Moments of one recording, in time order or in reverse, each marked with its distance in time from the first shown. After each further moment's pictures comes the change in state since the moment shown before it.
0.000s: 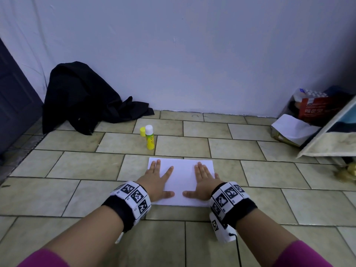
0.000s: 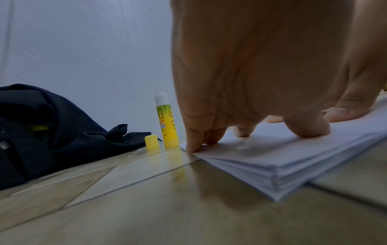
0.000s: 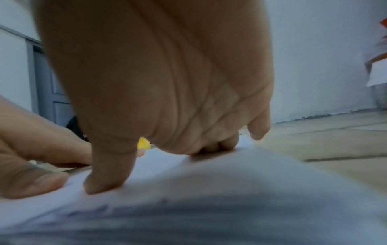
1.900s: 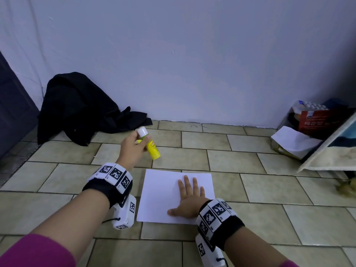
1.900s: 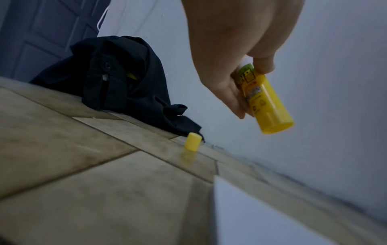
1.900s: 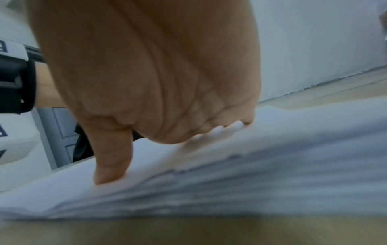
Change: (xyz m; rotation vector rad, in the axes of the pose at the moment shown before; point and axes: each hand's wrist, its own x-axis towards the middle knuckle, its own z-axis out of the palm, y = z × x) left_hand 0.037 -0.060 -0.075 -1.439 0.947 0.025; right_hand 0.003 -0.030 0.002 0.069 0.002 -0.077
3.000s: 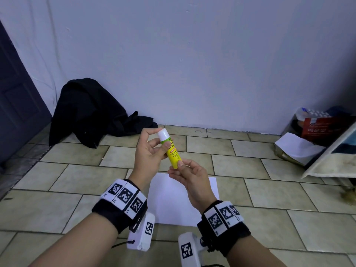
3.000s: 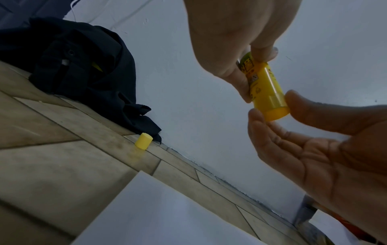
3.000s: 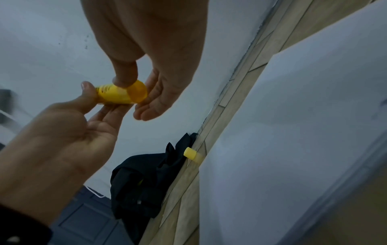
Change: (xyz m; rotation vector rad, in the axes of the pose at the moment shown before) left_hand -0.070 0.051 0.013 -0.395 -0.101 0.229; right_hand -0.025 -0.030 -0.039 1.816 0.468 -0.538
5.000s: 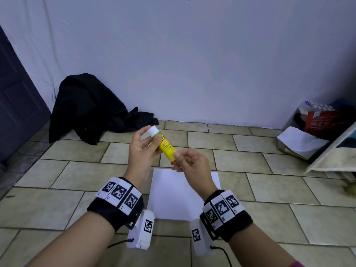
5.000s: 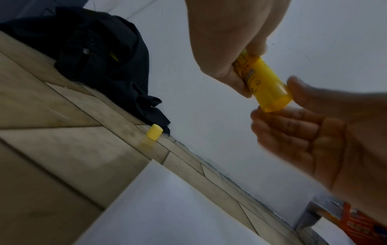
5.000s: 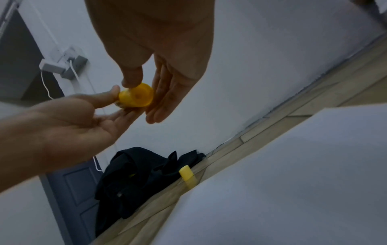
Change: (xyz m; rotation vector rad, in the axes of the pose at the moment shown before) left_hand 0.005 -0.010 -0.015 -0.117 0.142 -0.139; right_hand 0.013 -0.005 0.003 -0.496 -0.001 -0.168
